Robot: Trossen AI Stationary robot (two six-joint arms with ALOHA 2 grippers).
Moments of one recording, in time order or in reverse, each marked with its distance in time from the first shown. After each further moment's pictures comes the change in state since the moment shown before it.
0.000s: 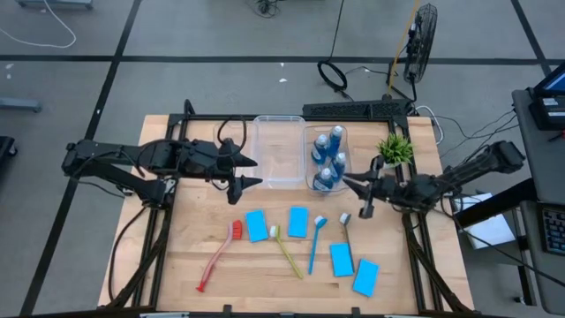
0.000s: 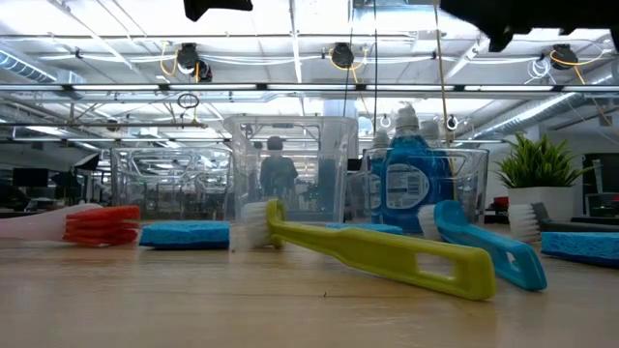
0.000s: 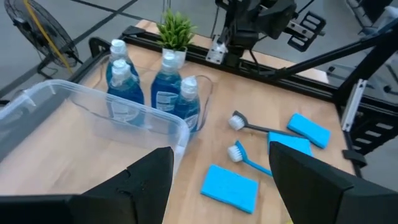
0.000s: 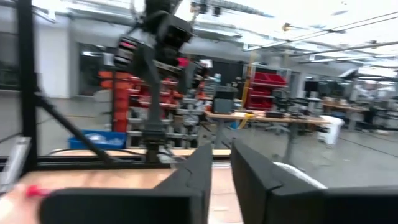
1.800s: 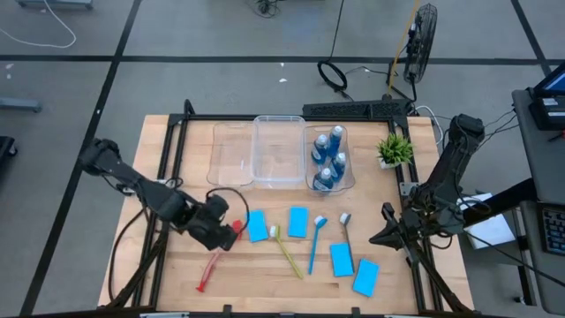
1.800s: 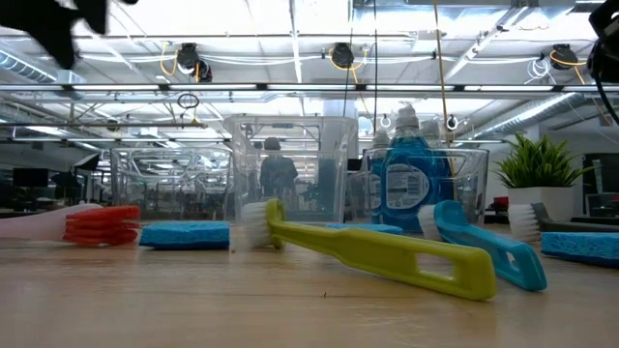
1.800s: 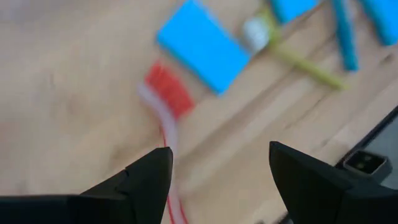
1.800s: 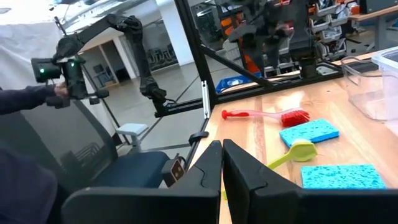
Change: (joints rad) left arm -0.473 0.215 0.000 -0.541 0.009 -1.203; right arm 0.767 -0.073 0.000 -0.375 0.261 0.626
